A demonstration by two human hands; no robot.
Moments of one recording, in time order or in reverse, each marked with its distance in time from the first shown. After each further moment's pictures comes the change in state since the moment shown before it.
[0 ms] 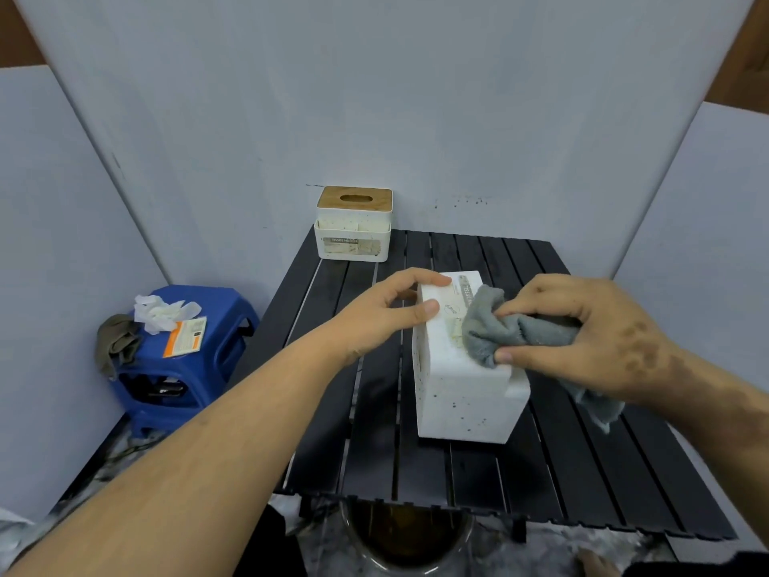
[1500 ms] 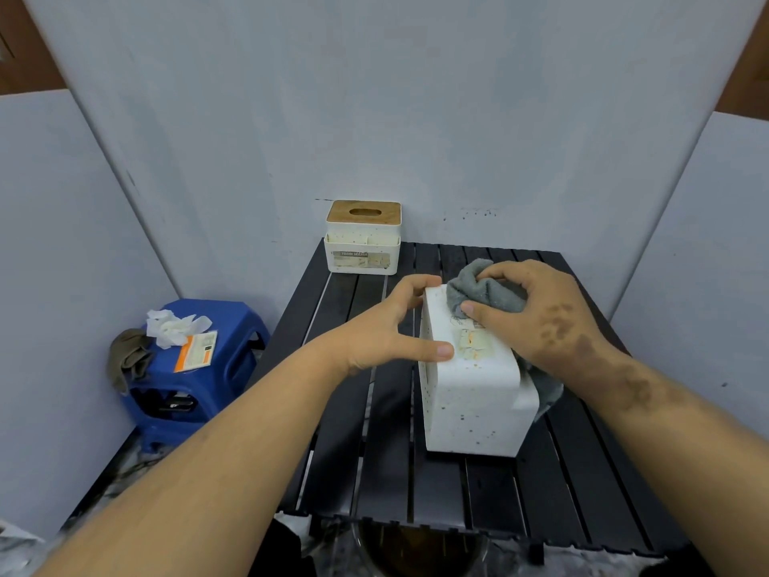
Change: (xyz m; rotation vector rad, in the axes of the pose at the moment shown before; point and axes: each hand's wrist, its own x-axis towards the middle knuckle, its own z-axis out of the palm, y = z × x) left_hand 0.002 -0.006 -0.016 0.162 -0.164 -0.061; right_hand 0.055 0.010 0.045 -0.065 0.270 0.288
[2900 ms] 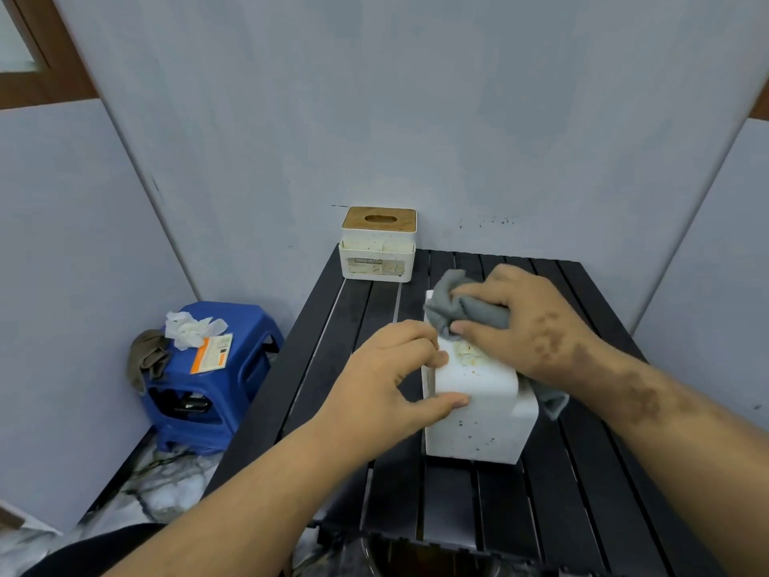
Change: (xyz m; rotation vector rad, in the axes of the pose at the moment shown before) left_hand -0.055 0.006 0.041 0.428 0.577 0.498; right_hand 0.014 -0.016 0.007 -0.124 -0.233 -0.241
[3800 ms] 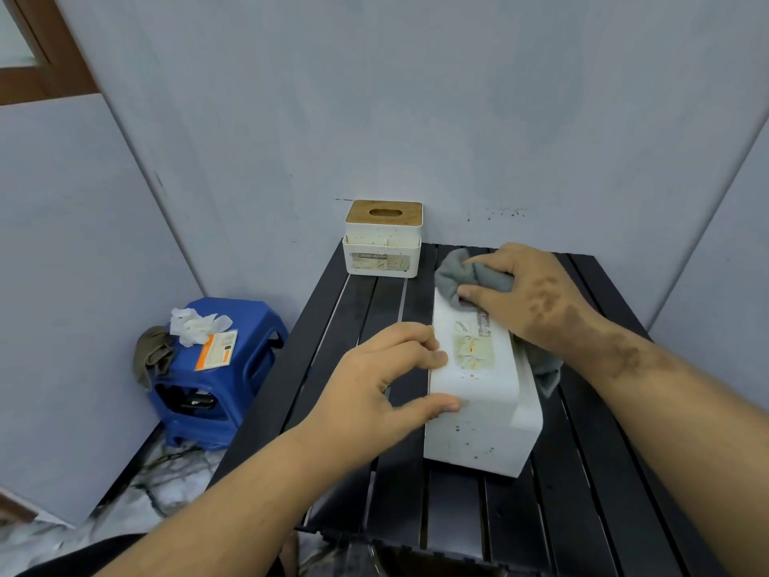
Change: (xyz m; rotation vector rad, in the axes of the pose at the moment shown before) left_hand -0.006 -0.006 -0.008 -0.100 -0.009 -0.041; right_hand 0.034 0.017 0.006 0.117 0.092 0.103
